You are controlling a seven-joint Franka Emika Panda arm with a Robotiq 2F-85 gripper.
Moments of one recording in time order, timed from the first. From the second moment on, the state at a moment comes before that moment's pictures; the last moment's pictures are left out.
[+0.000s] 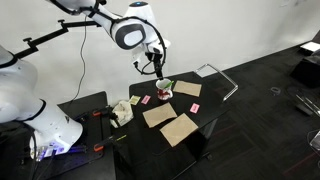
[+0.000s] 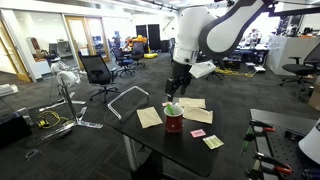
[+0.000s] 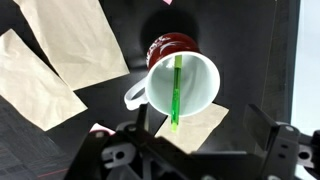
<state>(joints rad) 0.01 0.06 0.08 -2.39 -0.05 2.65 0.42</state>
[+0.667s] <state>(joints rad) 0.02 0.11 0.06 -2.37 -0.06 2.64 0.42</state>
